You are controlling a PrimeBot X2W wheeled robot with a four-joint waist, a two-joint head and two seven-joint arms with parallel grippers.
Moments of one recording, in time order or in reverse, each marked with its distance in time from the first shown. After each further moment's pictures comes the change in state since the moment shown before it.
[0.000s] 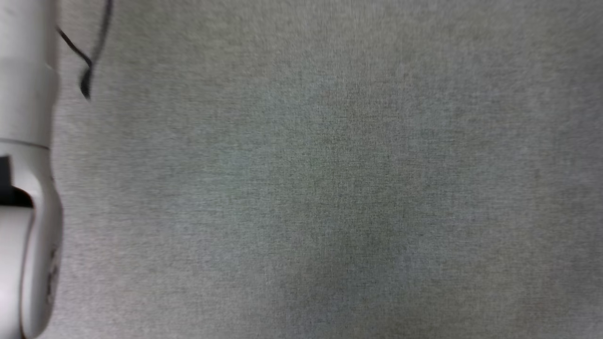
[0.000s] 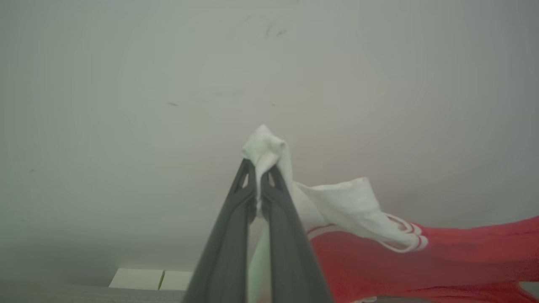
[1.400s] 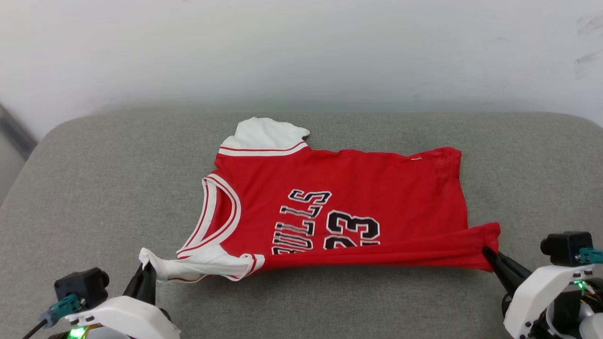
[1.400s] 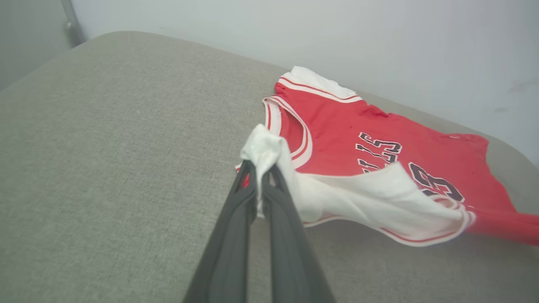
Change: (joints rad) left arm 1.595 0.117 0.046 -0.937 -0.156 0.312 0.250; right arm 1.439 -0.146 -0.082 -0.611 0.057 0.001 0.025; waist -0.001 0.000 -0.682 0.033
